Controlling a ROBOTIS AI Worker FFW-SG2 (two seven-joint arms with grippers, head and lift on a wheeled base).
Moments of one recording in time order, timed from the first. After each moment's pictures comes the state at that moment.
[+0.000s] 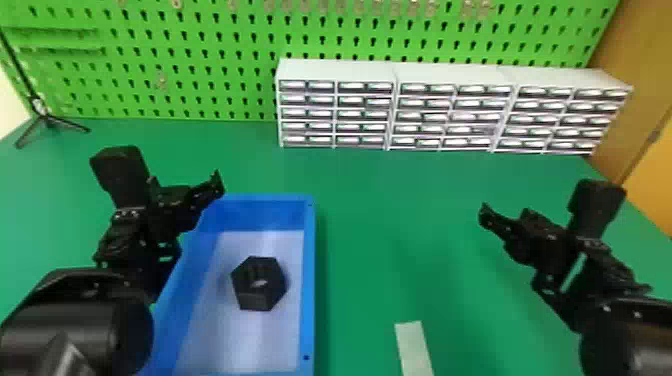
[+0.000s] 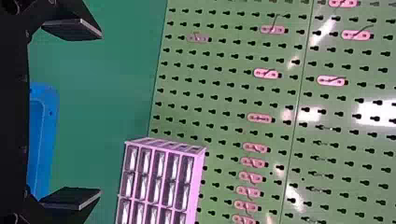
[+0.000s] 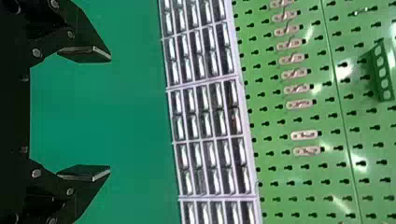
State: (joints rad) left arm -0.06 0.08 0.02 -1.76 0.23 0.35 0.03; right arm 0.00 -0.13 -0.20 -1.80 -0.26 0.52 0.15
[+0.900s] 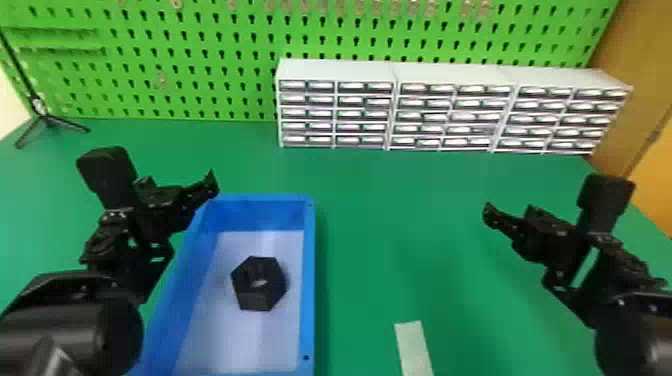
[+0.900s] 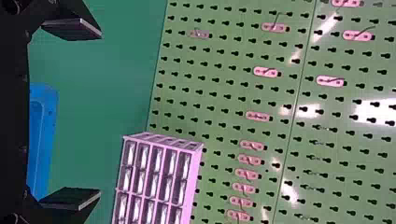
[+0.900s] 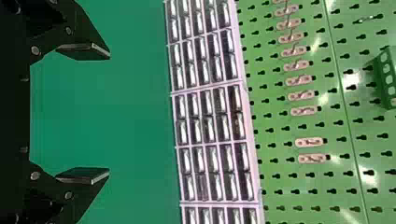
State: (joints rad) left arm -0.06 0.08 0.06 -1.76 0.25 0.35 -0.03; right arm -0.02 -0.15 -0.21 -1.81 -0.25 0.56 0.22
